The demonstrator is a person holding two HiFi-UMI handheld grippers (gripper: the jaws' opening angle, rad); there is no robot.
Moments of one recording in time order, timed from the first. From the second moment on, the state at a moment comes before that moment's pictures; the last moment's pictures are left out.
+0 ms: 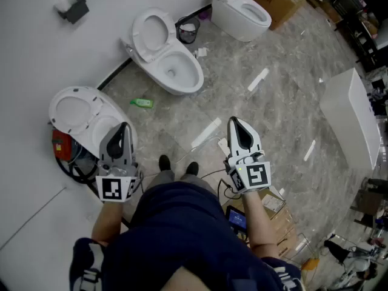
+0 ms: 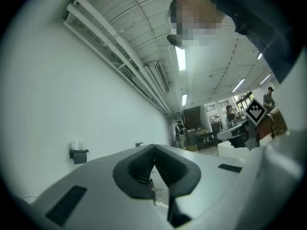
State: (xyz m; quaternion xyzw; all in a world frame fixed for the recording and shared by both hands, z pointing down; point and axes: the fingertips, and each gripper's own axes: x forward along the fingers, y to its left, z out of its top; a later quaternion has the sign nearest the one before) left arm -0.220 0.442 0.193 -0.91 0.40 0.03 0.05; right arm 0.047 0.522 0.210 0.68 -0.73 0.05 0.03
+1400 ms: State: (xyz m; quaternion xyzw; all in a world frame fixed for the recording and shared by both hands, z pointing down) left arm -0.220 0.439 0.196 -0.91 0.40 0.02 0.05; right arm 0.036 0.512 0.219 0.66 -0.75 0.02 0.05
